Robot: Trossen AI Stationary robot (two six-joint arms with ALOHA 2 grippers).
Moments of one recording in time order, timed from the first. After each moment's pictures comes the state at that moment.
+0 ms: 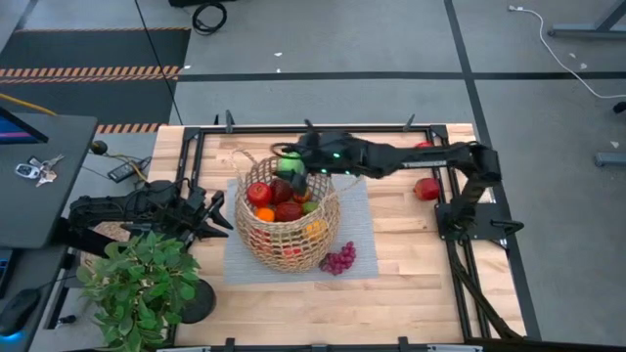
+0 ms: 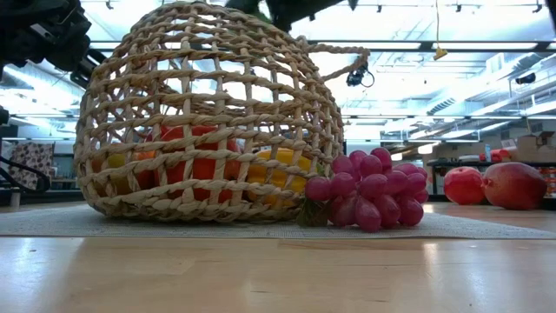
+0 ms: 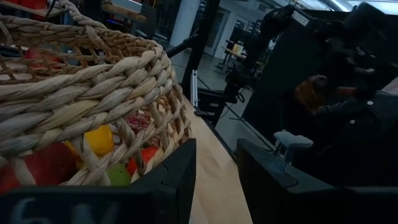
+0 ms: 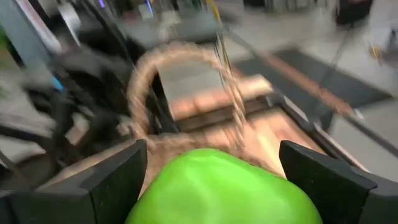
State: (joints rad) left arm 0.00 0.04 0.16 -0.13 0.40 -0.33; right arm -0.12 1.76 1.52 -0.04 0.08 0.18
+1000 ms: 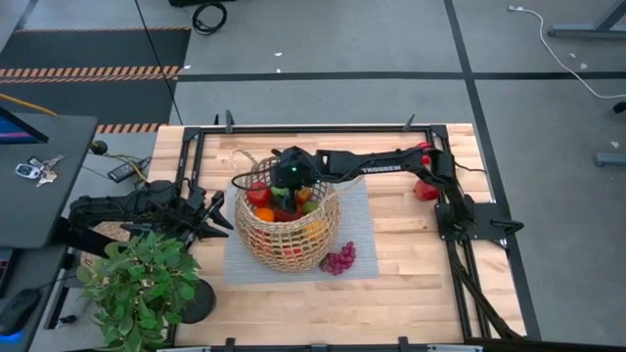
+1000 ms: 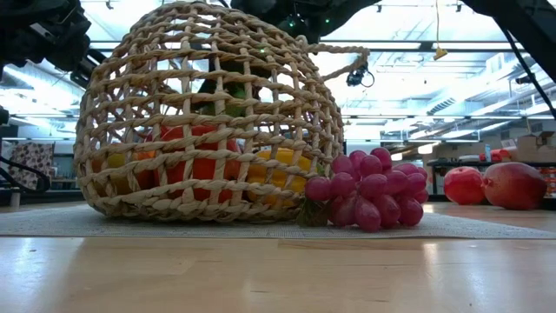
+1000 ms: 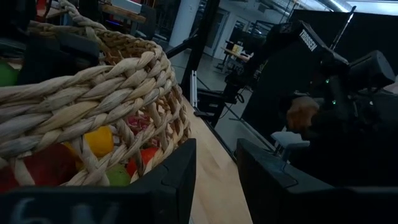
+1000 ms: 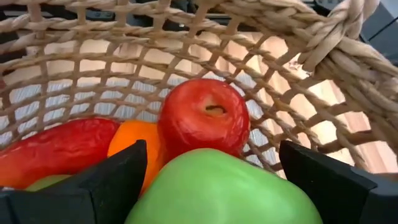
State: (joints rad) left arm 0.00 0.04 0.16 -0.13 0.40 -0.33; right arm -0.13 2.10 1.75 -0.30 -0.05 -0.08
